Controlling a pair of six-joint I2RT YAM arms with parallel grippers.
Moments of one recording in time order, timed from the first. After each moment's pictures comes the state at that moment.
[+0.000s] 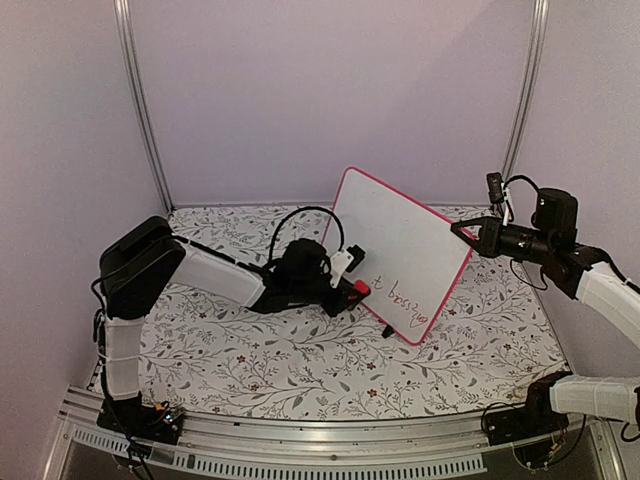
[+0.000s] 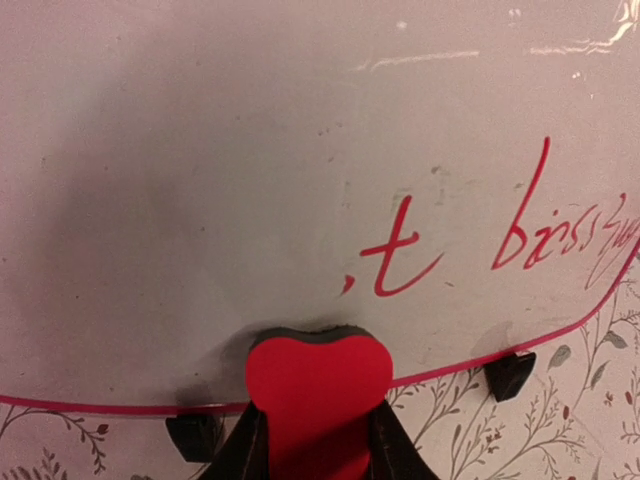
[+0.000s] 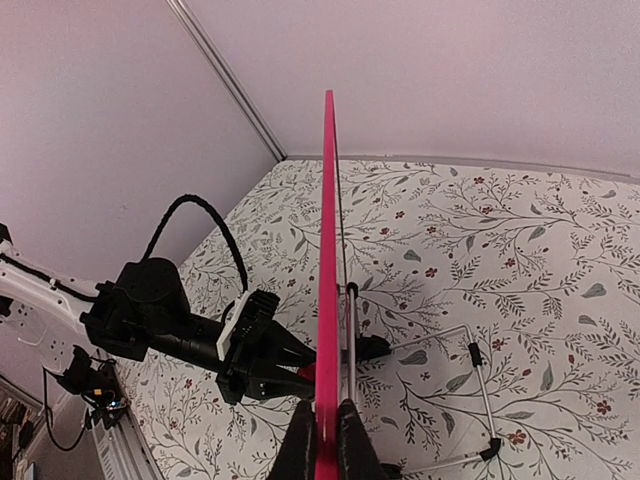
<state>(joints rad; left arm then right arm) -0.90 2.09 1.18 0.36 0.16 -0.04 0.23 1.00 0.75 -0.06 -0.64 0.30</state>
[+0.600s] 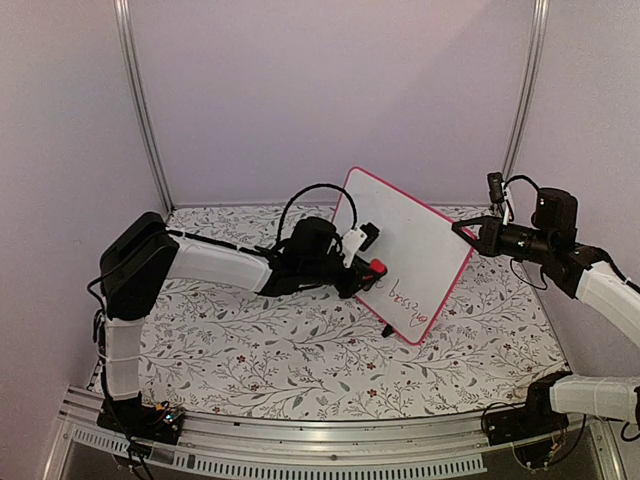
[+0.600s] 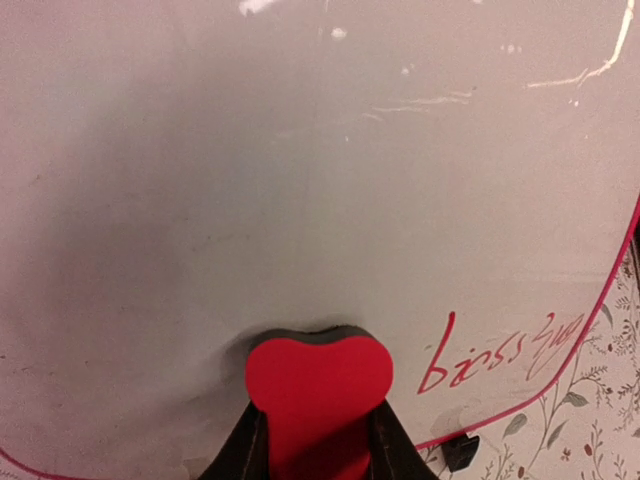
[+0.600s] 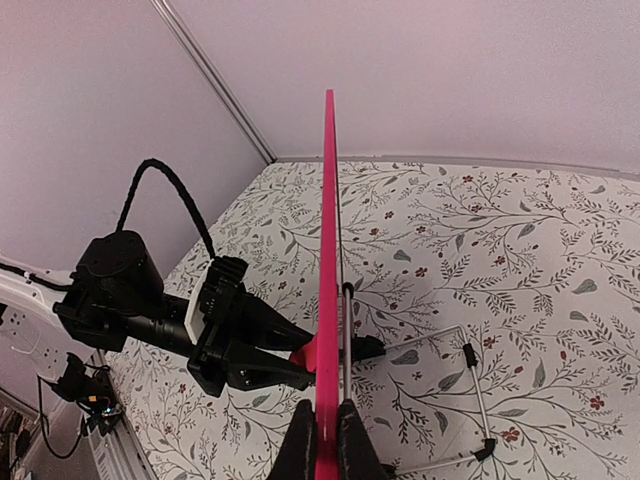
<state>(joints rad) -0.91 2.09 1.34 0.29 0.18 -0.01 0.23 1.00 0.76 -0.07 -0.62 0.30</state>
